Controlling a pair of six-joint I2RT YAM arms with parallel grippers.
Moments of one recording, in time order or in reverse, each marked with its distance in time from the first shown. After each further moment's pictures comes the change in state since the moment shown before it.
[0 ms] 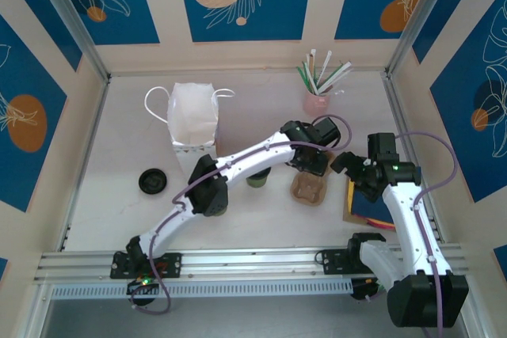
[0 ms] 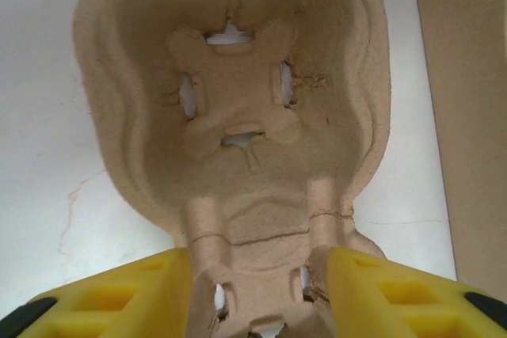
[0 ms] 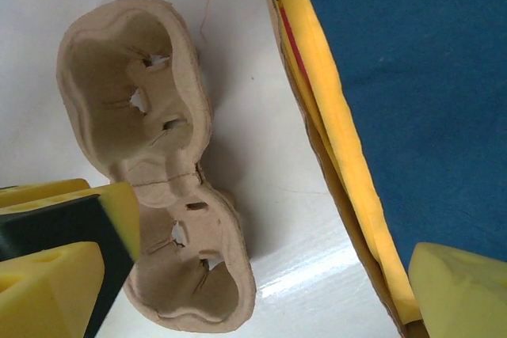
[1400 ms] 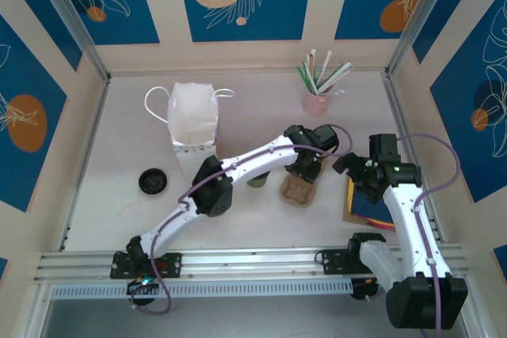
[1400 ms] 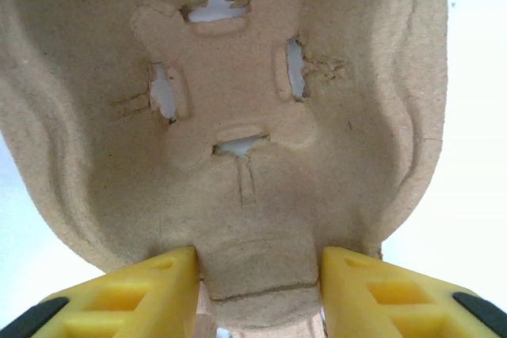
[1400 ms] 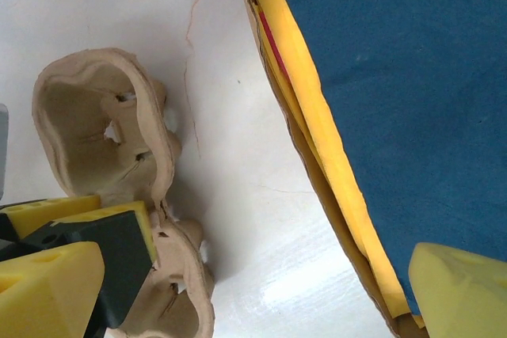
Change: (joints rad) left arm 0.003 0.045 0.006 -0.106 -0.042 0.120; right arm -0.014 -0.010 0.000 -0.015 0.015 0.018
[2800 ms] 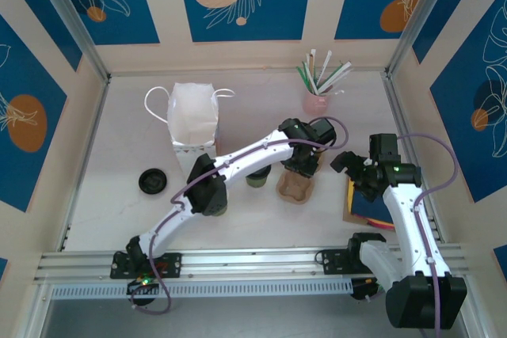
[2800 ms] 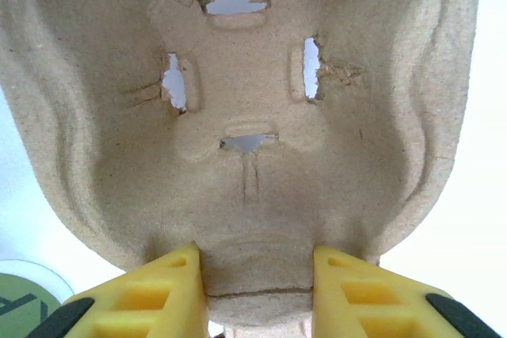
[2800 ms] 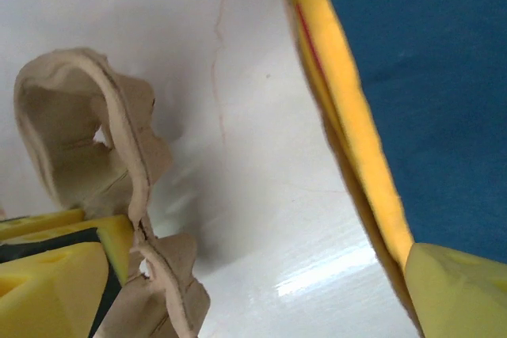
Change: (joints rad) left arm 0.018 -0.064 0.000 -0.044 0.008 -0.076; right arm -0.006 0.000 -0.016 0.049 -0.090 -0.010
